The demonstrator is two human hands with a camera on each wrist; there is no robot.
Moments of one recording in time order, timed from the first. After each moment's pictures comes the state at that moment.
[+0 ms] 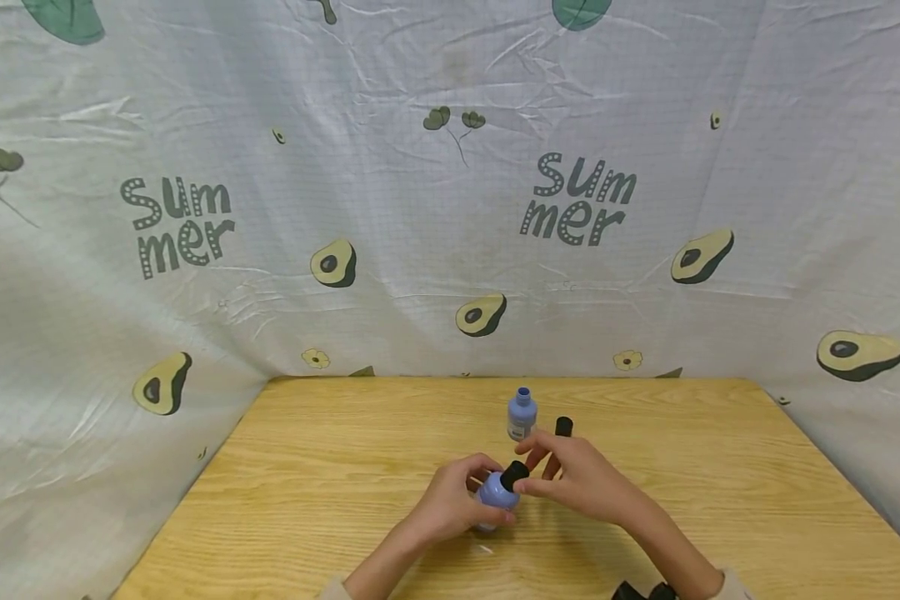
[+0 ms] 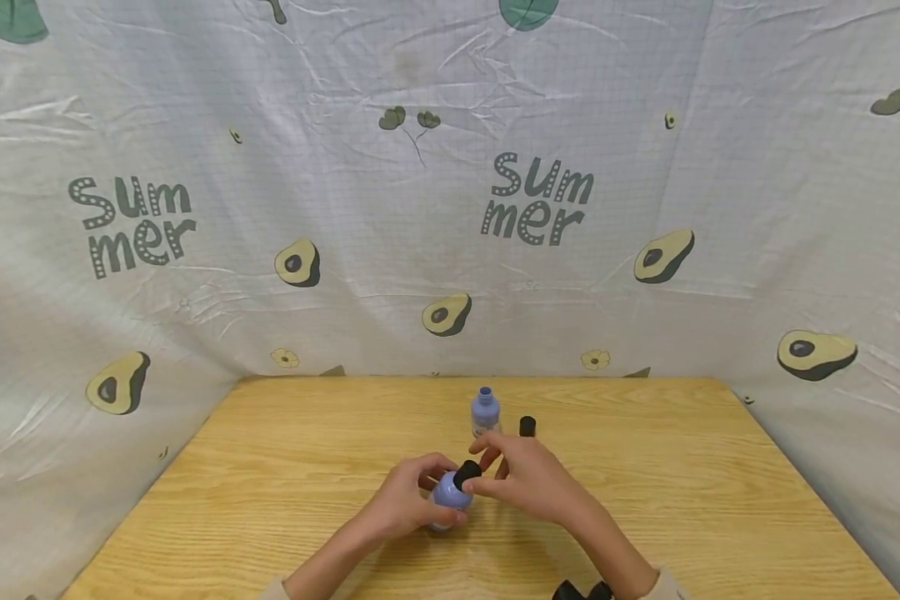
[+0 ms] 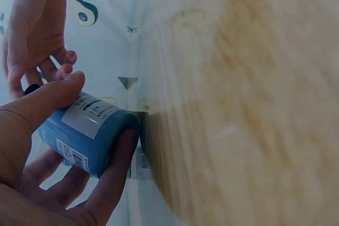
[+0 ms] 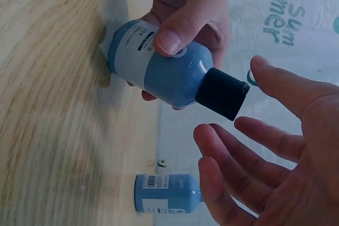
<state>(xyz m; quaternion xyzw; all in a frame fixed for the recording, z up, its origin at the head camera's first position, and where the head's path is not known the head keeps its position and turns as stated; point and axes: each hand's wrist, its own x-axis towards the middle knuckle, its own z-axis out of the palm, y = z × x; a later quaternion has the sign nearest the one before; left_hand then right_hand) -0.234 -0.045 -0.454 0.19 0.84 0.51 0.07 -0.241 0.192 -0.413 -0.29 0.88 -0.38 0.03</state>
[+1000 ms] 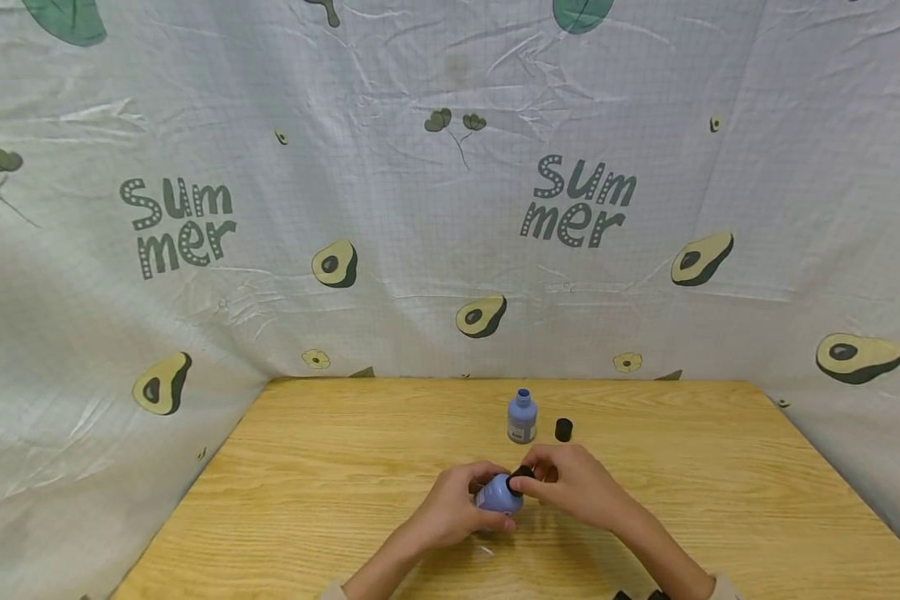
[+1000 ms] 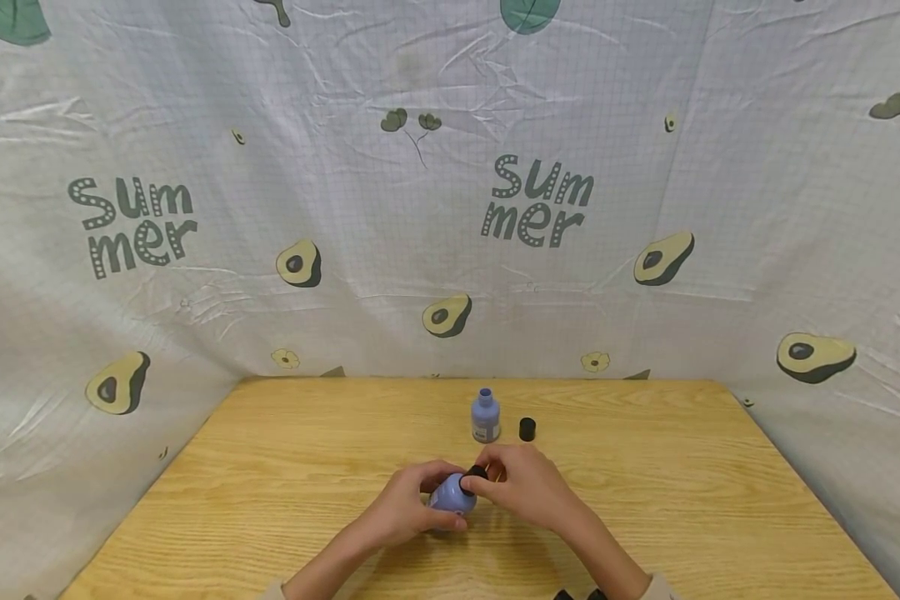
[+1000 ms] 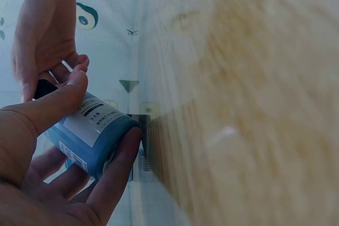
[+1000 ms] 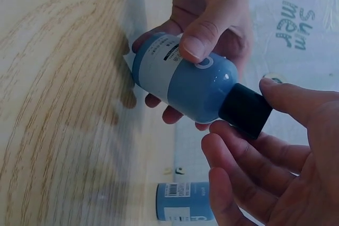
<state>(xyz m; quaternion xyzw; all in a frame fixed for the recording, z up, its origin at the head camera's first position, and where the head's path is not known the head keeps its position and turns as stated) -0.234 -0.043 -0.455 0.21 0.84 0.50 0.10 -0.240 0.186 -0.425 -0.28 0.89 -0.37 0.01</state>
